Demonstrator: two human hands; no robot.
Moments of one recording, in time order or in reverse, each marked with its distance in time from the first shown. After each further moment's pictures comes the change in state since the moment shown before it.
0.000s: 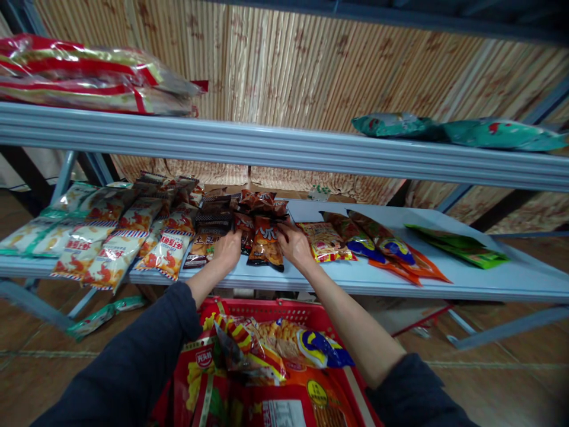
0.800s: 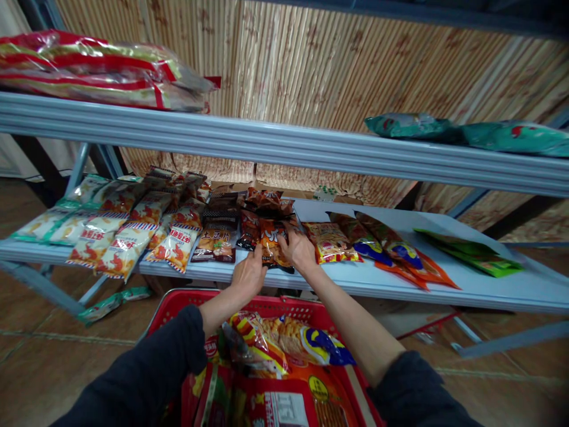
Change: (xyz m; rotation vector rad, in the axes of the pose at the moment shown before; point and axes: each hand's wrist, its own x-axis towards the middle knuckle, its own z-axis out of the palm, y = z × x) left_hand -0.056 0.038 0.029 -0.260 0.019 0.061; right_hand -0.014 -0.028 -0.003 -0.273 -0.131 0.150
